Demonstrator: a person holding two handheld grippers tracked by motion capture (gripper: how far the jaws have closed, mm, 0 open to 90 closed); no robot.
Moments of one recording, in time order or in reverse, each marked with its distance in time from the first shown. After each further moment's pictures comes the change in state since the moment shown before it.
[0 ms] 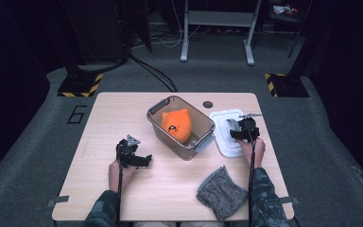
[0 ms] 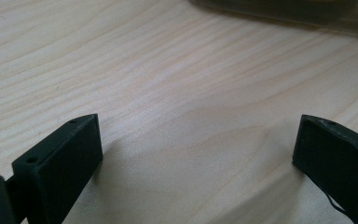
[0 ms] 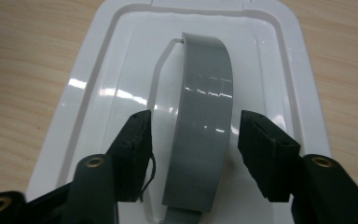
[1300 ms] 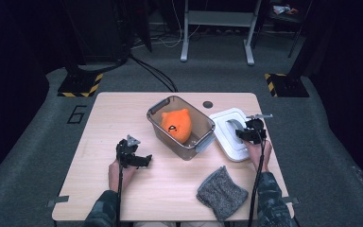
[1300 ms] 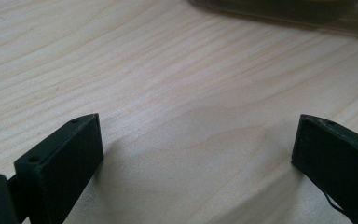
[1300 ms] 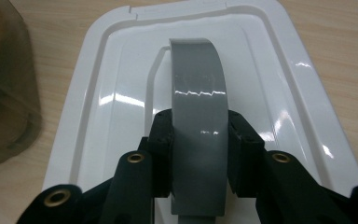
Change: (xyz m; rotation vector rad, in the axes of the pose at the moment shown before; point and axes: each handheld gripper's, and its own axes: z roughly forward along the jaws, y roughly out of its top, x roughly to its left) left arm -0.001 0.000 0.000 -0.002 0.001 -0.004; right arm -0.011 -0.005 -0.032 -0.036 0.094 0.032
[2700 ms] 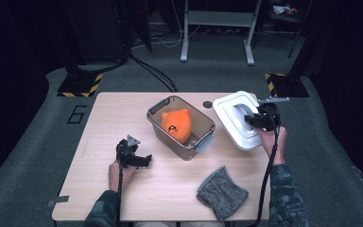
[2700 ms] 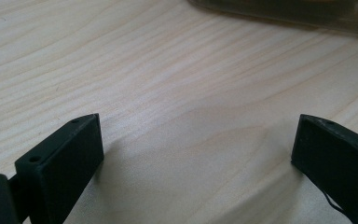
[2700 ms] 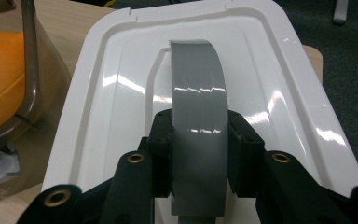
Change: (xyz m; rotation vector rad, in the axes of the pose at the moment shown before) left arm 0.000 0.000 0.000 -0.002 0.000 0.005; right arm 0.001 0.054 -0.076 -0.070 0.002 -0.078
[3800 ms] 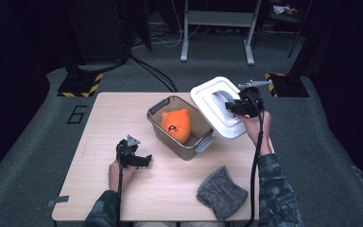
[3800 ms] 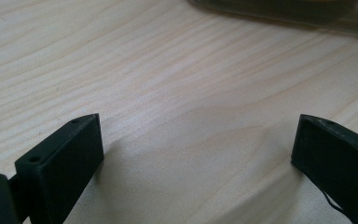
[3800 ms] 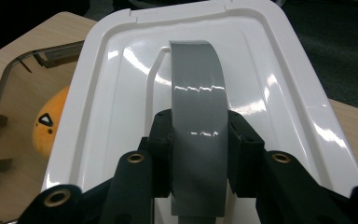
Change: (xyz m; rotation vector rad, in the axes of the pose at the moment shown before) left arm 0.000 0.000 0.000 0.002 0.000 0.004; right arm 0.065 0.060 -0.012 -0.045 0.110 -0.110
